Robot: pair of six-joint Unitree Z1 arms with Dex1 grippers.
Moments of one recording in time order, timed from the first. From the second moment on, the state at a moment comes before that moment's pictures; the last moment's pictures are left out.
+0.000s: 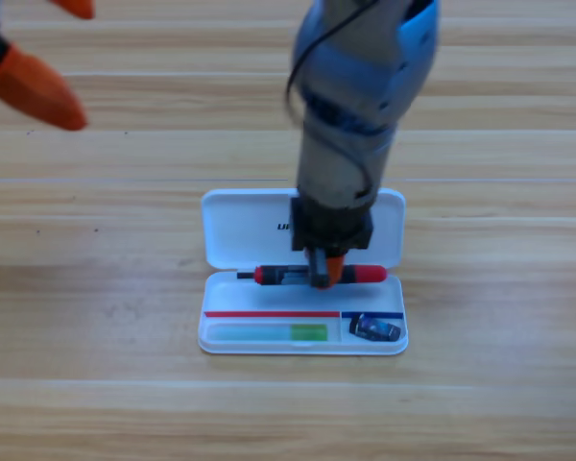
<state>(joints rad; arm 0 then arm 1) -0.61 1.56 -1.76 1.24 -0.17 0.78 0.97 2.35 -2.10 1.16 -0.06 -0.73</state>
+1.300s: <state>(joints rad) -0.26 1.75 -1.73 0.89 -0.52 0.86 0.99 1.50 -1.40 0.74 0.32 -0.44</state>
